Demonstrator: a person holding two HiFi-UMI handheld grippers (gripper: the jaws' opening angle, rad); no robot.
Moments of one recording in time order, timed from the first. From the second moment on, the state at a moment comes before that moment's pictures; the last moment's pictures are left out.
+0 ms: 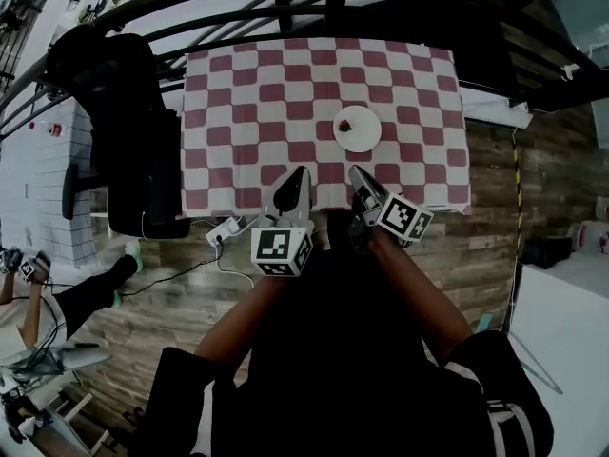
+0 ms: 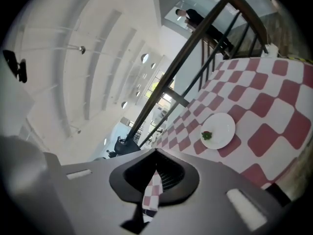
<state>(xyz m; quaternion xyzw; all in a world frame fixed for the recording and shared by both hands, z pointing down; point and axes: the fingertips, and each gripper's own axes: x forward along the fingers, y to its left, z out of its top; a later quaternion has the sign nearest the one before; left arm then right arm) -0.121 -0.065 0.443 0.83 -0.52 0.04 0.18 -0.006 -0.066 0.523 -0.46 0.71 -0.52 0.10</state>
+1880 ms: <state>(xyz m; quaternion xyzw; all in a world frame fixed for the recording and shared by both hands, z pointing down) -0.120 -0.014 0.401 0.86 -0.51 0.03 0.07 -0.072 -0.011 0.403 -0.54 0.83 -0.12 -0.04</state>
